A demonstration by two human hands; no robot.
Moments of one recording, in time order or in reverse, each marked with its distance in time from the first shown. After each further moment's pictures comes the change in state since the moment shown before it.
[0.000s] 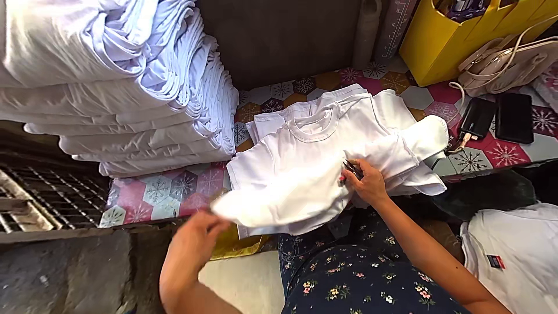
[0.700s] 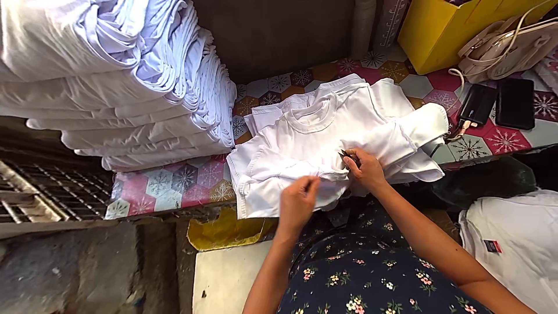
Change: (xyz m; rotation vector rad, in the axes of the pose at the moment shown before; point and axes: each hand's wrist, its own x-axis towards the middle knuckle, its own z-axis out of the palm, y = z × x) left_hand 0.013 0.151 0.129 -0.486 0.197 0.424; right_hand 0.004 0.001 -0.006 -0.010 -0.067 -0.024
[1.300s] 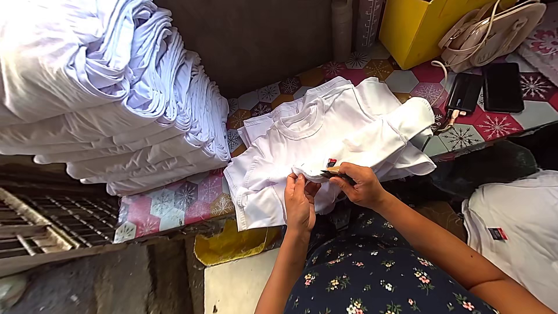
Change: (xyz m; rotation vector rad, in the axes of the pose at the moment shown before) left_hand 0.015 0.046 0.022 -1.152 0.206 -0.560; right_hand -0.027 -0.044 -0.015 0.261 0.166 -0.638
